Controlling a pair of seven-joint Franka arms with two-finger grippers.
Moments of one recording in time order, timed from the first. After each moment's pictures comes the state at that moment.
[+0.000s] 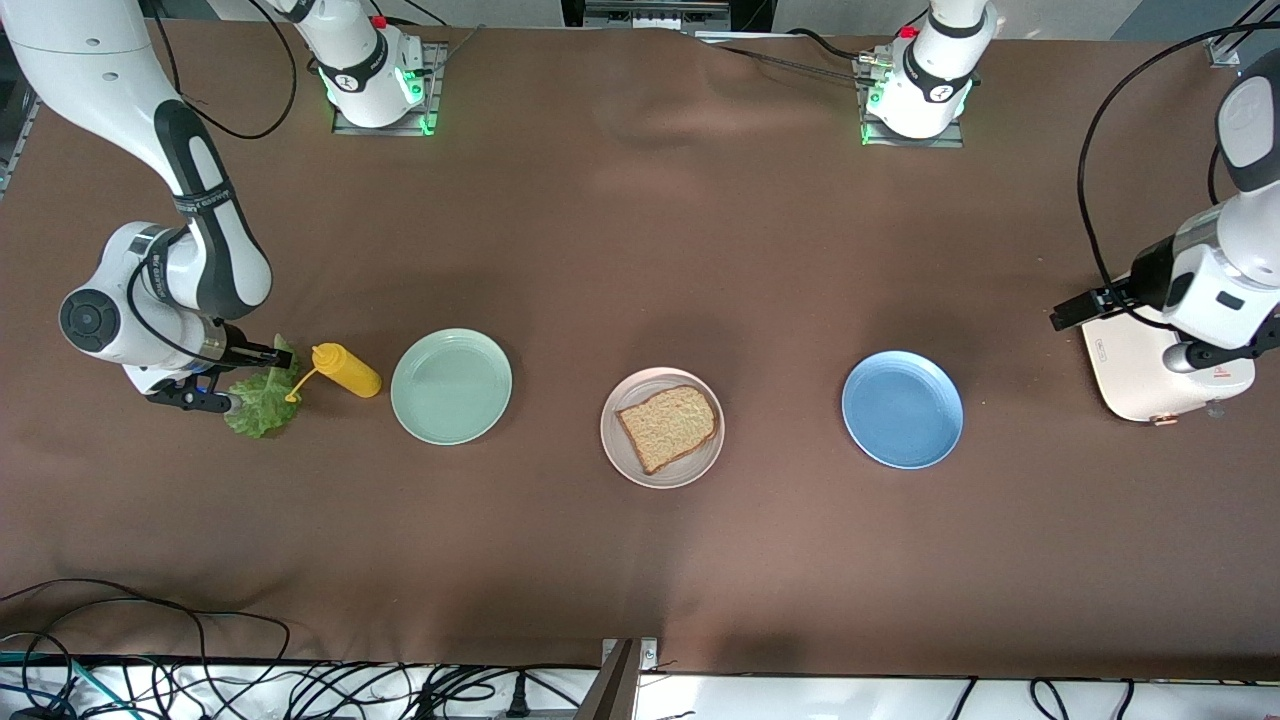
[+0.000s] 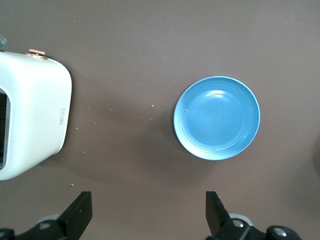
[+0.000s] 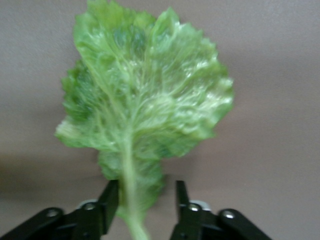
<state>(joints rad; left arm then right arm) 0.28 0.12 -0.23 -1.72 0.01 1.73 -0.29 0.04 0.51 -0.20 -2.00 0.07 2.34 -0.04</state>
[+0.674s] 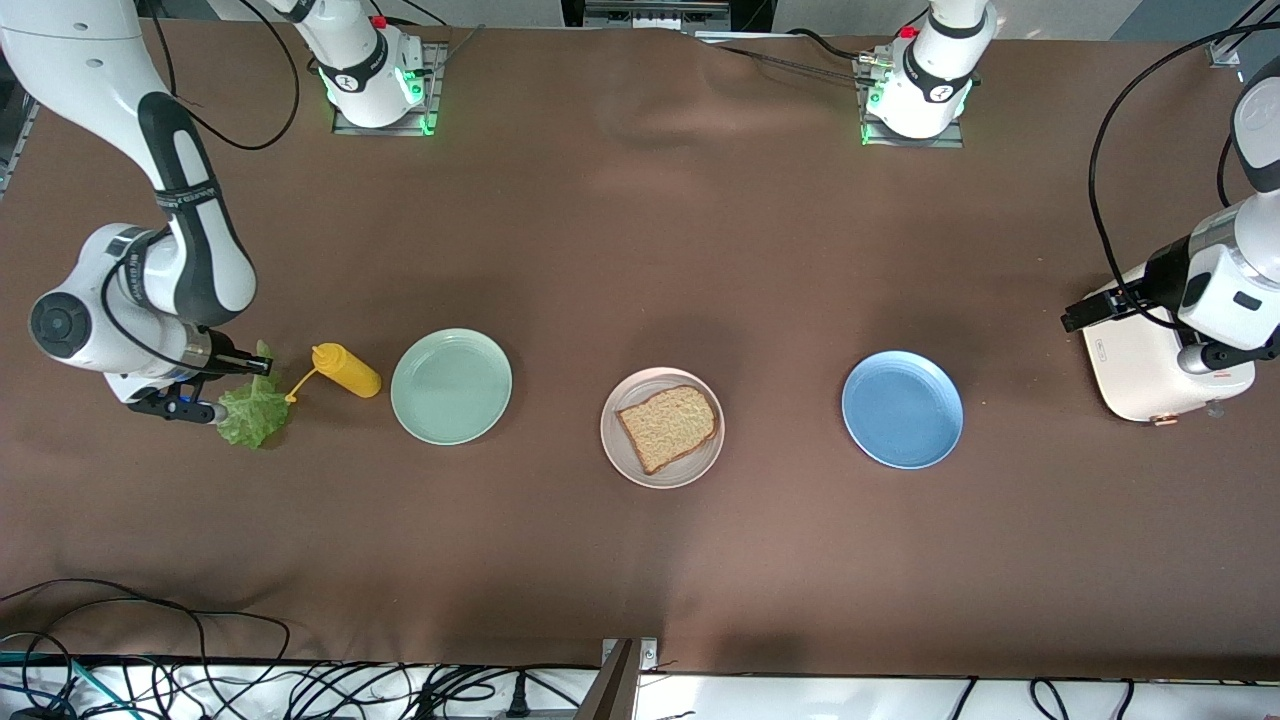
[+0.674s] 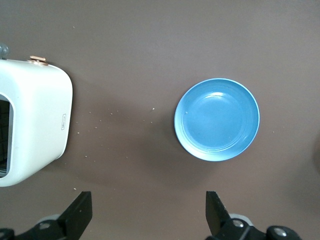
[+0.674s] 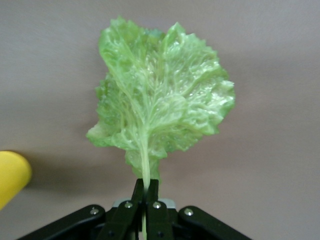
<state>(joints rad) 0.29 0.13 -0.24 -1.71 0.01 1.73 -0.24 0.04 0.49 -0.20 -1.86 0.08 2.15 -0.04</state>
